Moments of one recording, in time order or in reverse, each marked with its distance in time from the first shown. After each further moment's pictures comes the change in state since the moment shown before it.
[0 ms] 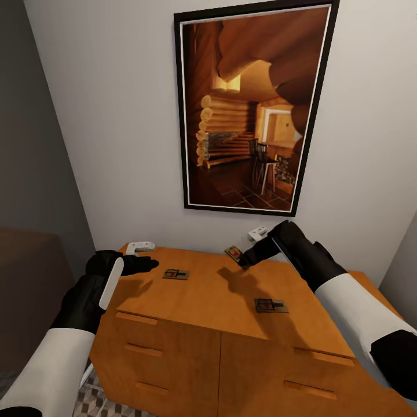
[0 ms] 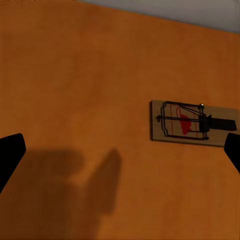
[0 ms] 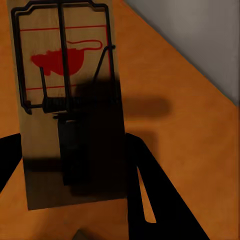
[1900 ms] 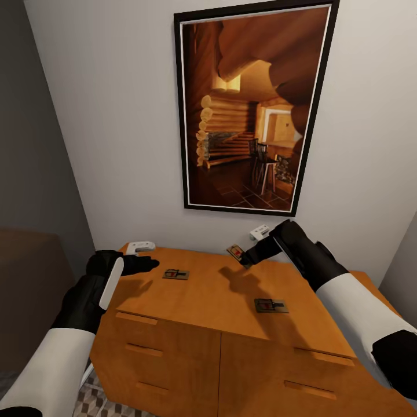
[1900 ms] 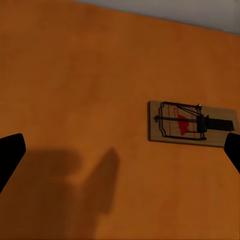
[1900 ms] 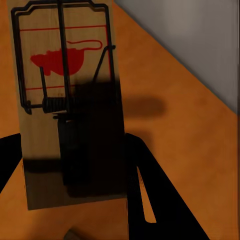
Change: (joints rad) left arm 0.000 -0.002 0.000 -0.001 0.002 0.000 -0.001; right arm 0.000 -0.007 -0.006 -0.004 0.005 0.000 -0.013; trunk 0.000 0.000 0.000
